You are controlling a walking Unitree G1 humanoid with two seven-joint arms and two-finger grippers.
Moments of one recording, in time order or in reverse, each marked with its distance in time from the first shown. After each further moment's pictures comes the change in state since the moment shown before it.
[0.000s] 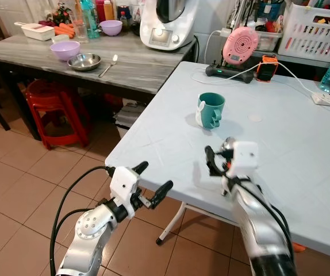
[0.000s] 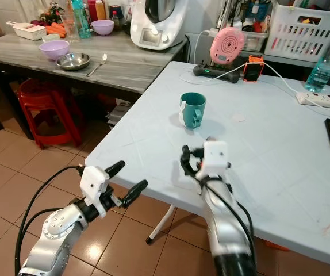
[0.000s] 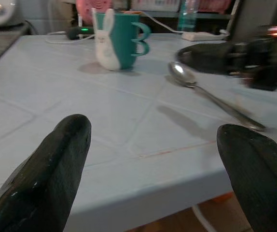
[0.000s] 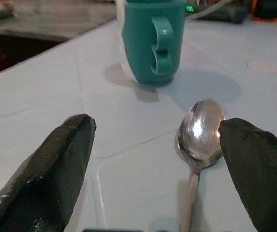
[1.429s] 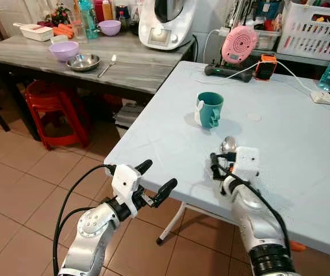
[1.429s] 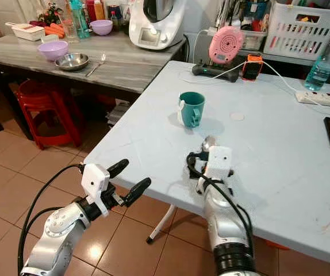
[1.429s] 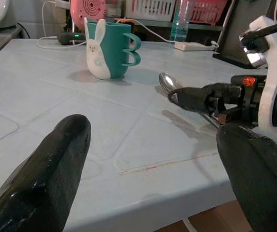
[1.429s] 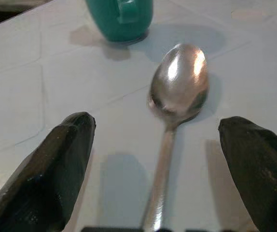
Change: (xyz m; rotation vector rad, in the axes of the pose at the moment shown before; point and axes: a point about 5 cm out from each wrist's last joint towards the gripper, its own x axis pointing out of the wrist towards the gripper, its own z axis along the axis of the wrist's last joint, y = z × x) left arm 0.005 -0.003 0.007 -0.036 -0.029 0.000; right arm 0.007 -0.011 -0.028 0.047 0.082 -0.051
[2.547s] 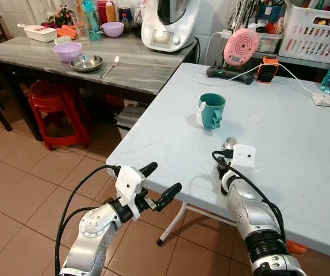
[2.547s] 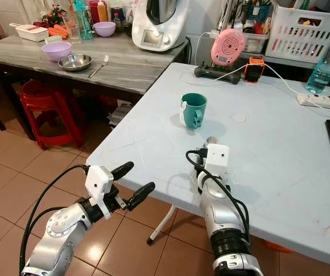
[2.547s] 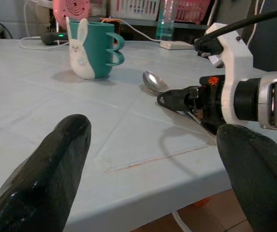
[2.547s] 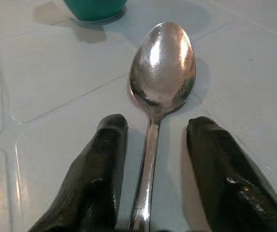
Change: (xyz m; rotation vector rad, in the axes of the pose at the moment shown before) left arm 0.003 -0.005 -0.001 -0.003 0.011 -0.070; right arm 0.015 -0.006 -0.002 -0.006 0.109 -0.126
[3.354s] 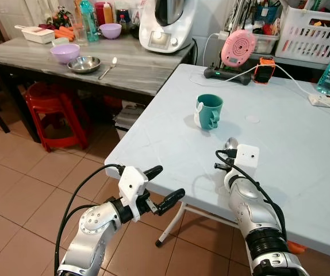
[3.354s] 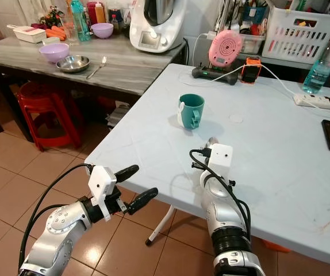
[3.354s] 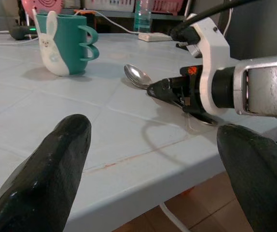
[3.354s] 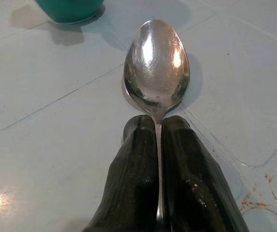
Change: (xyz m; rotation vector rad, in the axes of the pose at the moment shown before) left arm 0.001 -0.002 -0.001 0.006 0.046 -0.096; right arm 0.002 -0.004 -0.001 0.039 0.025 -0.033
